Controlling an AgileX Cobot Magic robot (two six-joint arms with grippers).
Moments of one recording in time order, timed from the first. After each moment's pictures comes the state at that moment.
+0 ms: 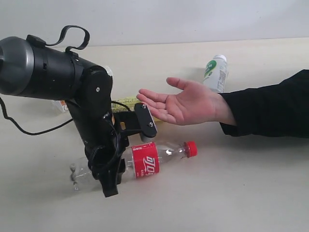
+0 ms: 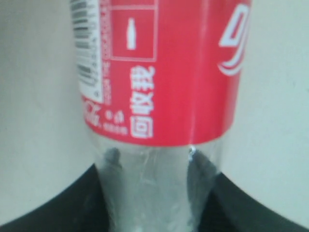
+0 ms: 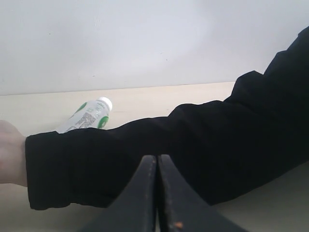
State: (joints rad) left arm -0.76 1.93 -1.08 -0.11 0.81 0.67; right arm -0.02 0.01 0.00 -0.05 0.26 0.06
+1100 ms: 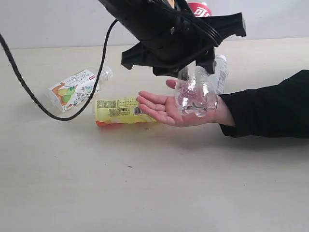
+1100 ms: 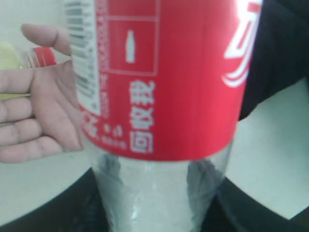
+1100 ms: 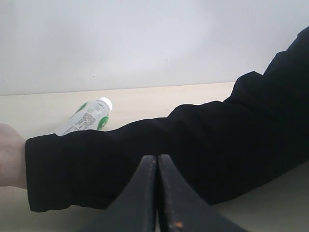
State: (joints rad) left arm -0.90 1.81 -1.56 -0.12 0.77 -0.69; right arm -0.02 0.01 0.00 -0.05 0.26 0.06
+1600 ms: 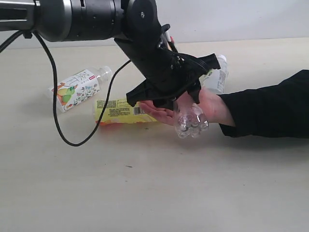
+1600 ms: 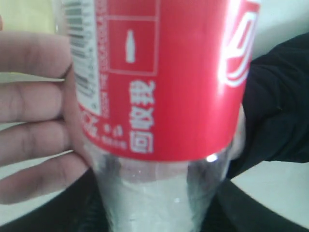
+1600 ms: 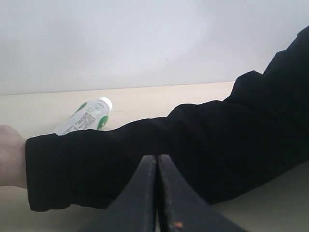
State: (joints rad) left arm -0.81 2.02 -1.57 -0.28 0.75 -0.74; right arm -0.02 0.01 0.00 -0.05 0.26 0.06
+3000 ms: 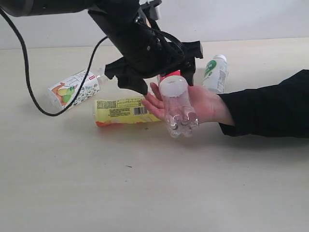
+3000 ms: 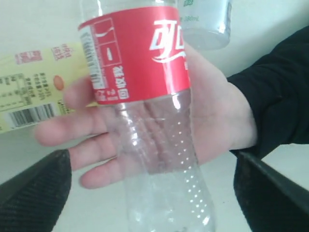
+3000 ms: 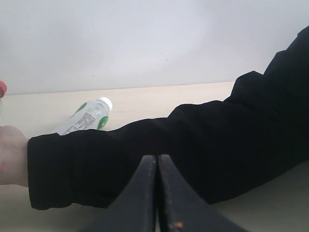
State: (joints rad) left arm -0.76 1.93 -1.57 -0.18 0.83 -0.54; right arm -0.02 0.01 0.00 -0.05 0.26 0.06
